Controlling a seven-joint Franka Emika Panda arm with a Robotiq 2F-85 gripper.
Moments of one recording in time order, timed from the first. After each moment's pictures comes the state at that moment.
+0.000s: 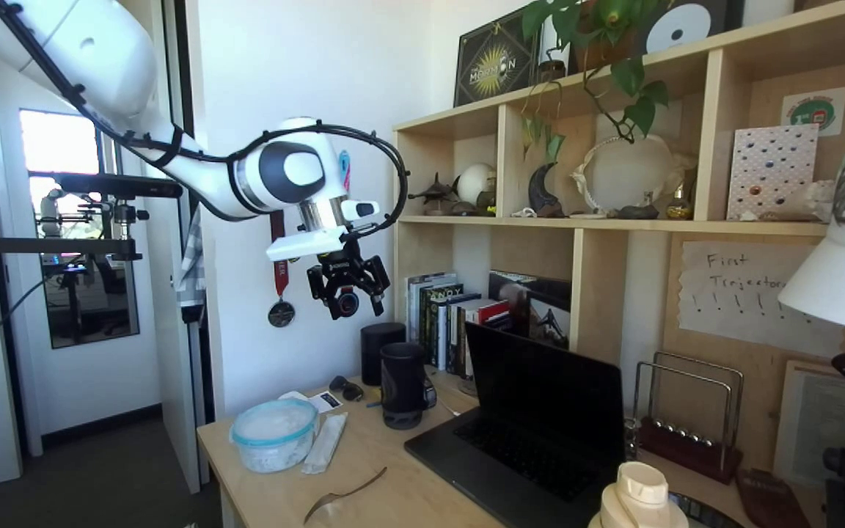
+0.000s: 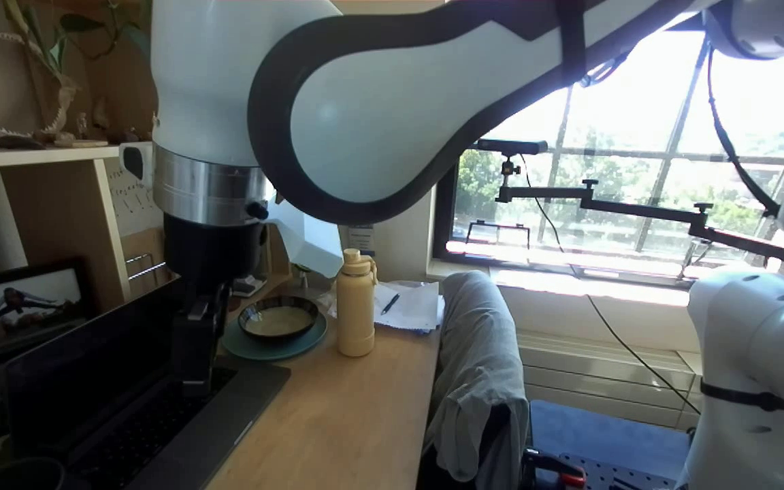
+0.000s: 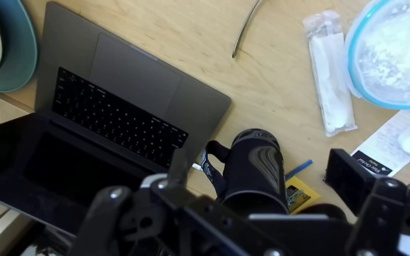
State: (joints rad) arm 0.17 -0.01 0.15 -2.08 -0.19 2.30 -0.12
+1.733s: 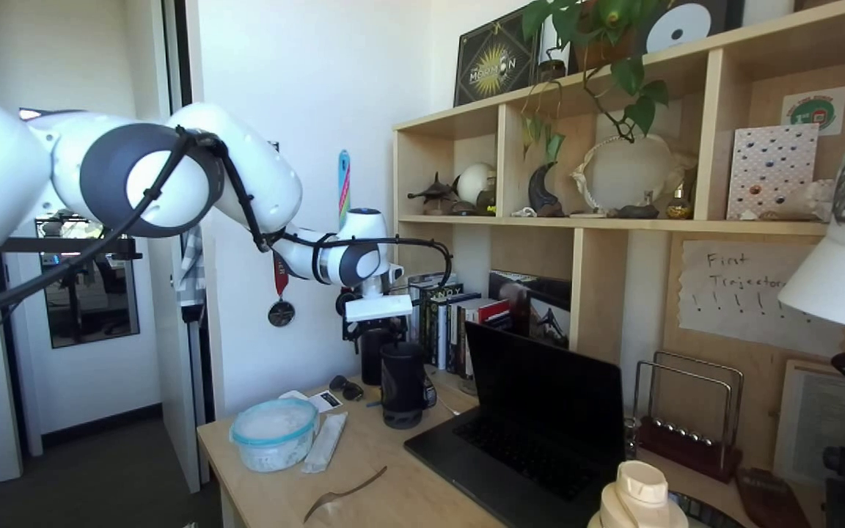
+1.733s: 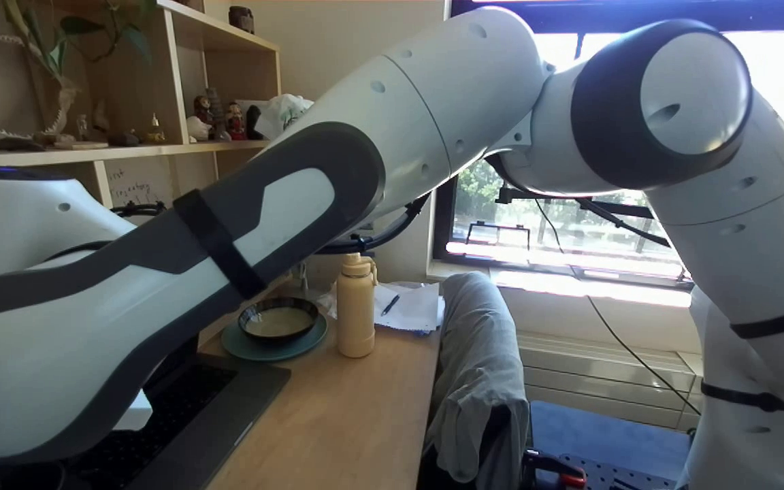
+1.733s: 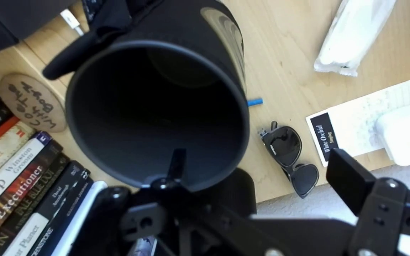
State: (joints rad) arm 0.13 0.67 0.33 -1.49 -0.13 2.42 -0.69
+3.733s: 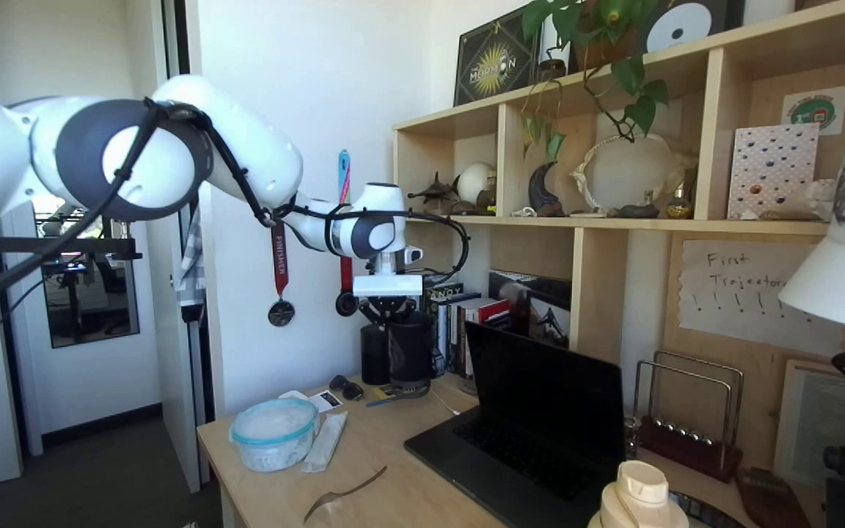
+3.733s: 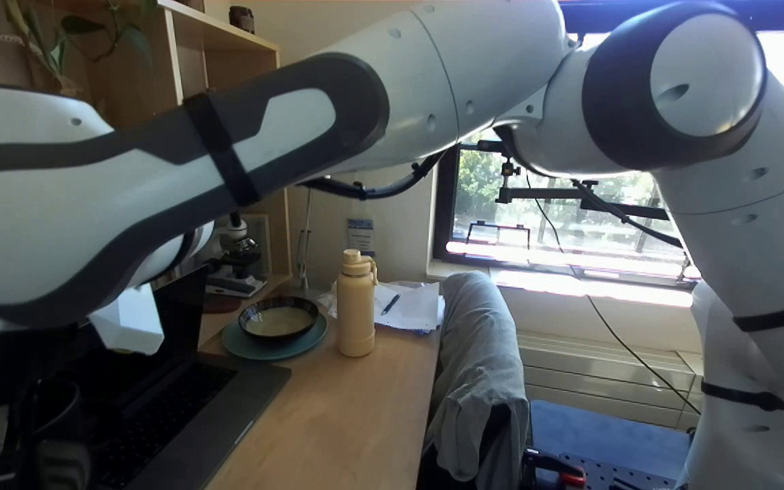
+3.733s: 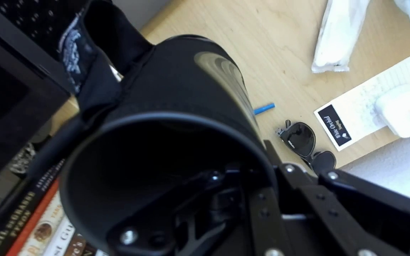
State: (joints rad) arm 0.11 0.61 0.28 -1.44 -0.05 2.26 -0.59
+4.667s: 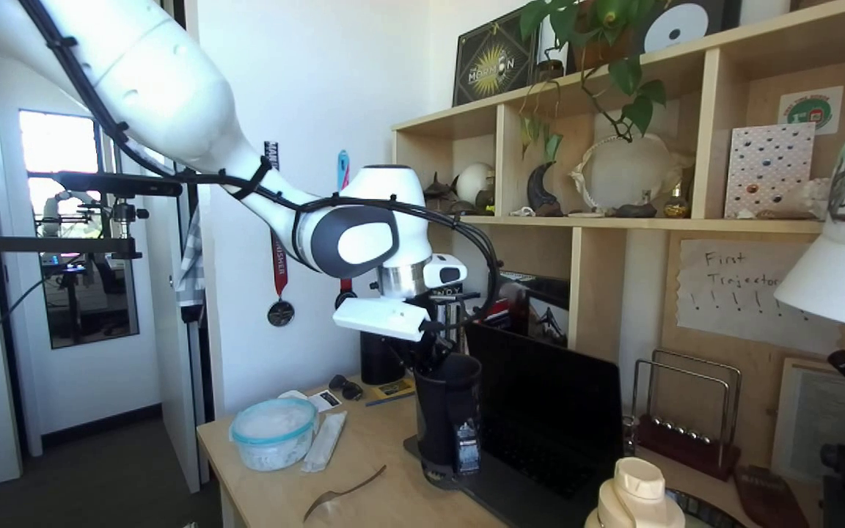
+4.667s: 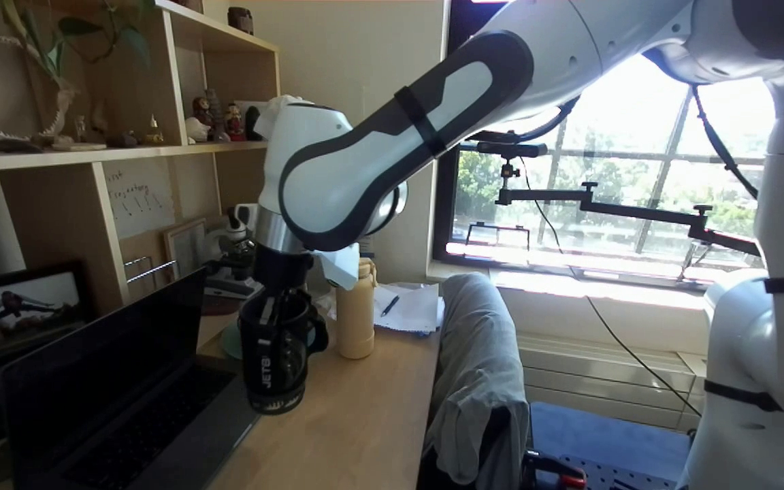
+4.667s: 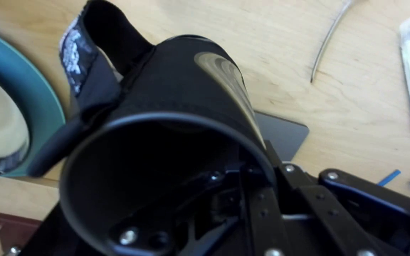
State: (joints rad) arm -0.05 0.12 0.07 -2.14 0.08 2.52 -0.42
